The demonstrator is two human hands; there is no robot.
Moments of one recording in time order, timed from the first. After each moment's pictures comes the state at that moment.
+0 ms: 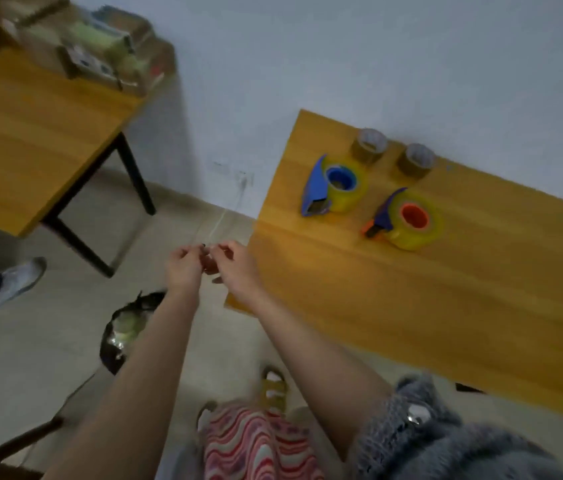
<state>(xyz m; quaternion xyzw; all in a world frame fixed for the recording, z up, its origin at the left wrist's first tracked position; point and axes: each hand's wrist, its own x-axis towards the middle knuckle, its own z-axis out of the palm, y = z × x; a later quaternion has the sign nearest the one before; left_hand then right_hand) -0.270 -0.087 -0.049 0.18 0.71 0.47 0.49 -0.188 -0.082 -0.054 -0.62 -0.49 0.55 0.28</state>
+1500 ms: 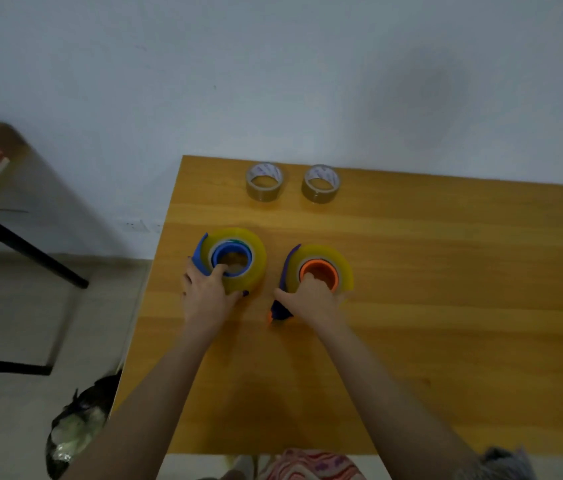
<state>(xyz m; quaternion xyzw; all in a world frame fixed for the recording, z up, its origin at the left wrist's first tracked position) -0.052 0.047 -0.061 0.66 0.71 0.04 0.23 0.115 0.017 -0.051 -0.83 -0.47 0.31 0.00</state>
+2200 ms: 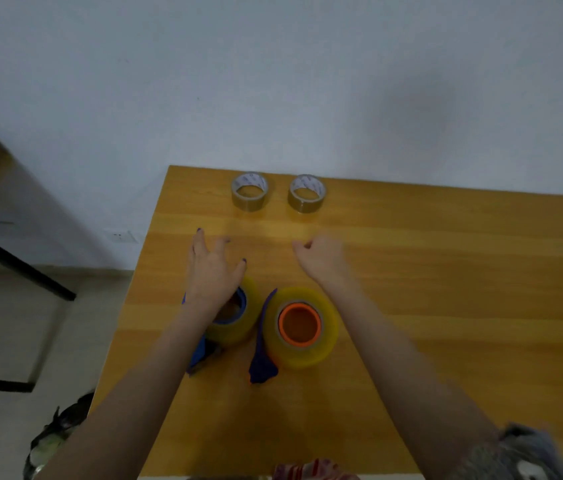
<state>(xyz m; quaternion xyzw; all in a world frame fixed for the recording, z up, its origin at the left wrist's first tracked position) -0.011 0.081 -0.027 0.70 0.66 0.16 0.22 0.168 0.065 0.006 -0.81 -0.48 0.30 0.16</state>
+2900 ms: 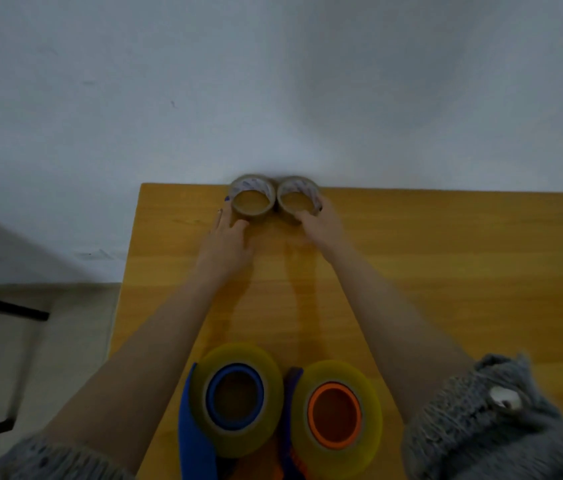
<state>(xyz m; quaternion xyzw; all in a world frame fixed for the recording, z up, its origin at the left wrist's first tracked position) 0.021 0.273 -0.086 0.80 0.55 0.02 0.25 0.190 0.240 -0.048 -0.78 -0.34 0.40 0.35</state>
